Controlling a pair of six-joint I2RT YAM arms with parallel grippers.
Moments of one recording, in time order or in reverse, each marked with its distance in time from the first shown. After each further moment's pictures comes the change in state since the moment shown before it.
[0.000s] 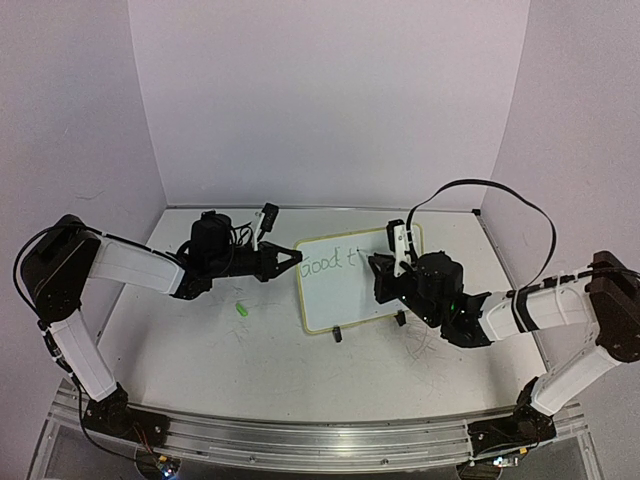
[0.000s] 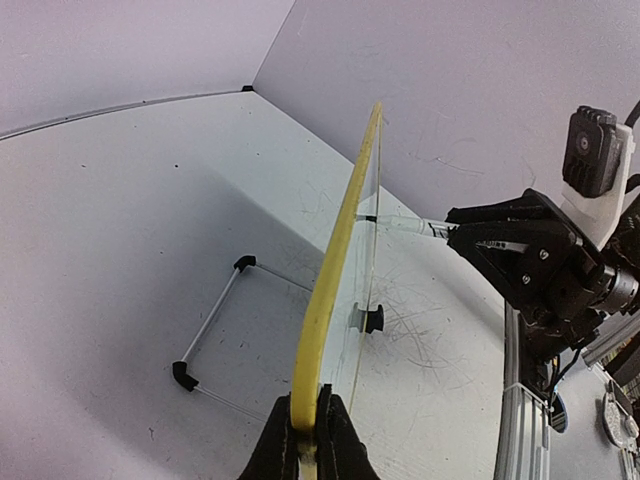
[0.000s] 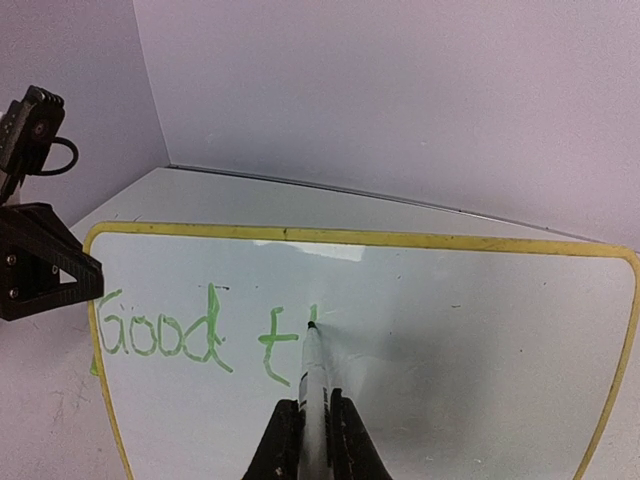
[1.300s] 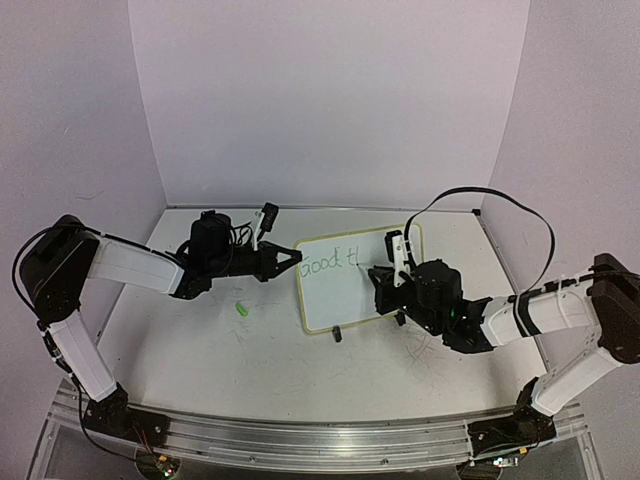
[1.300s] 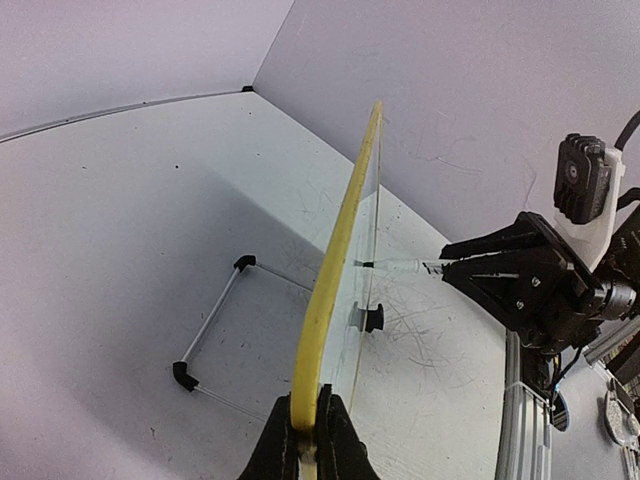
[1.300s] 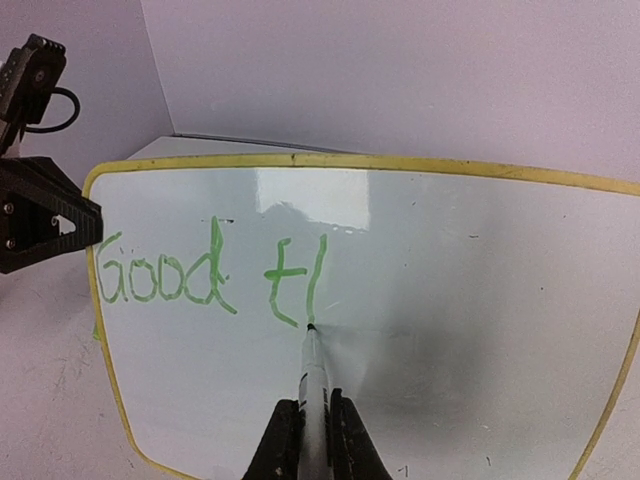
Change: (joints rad) left arm 0.000 -0.006 0.000 -0.008 -0.001 0.008; right arm 0.025 -0.015 -0.034 -0.057 -0.002 0.039
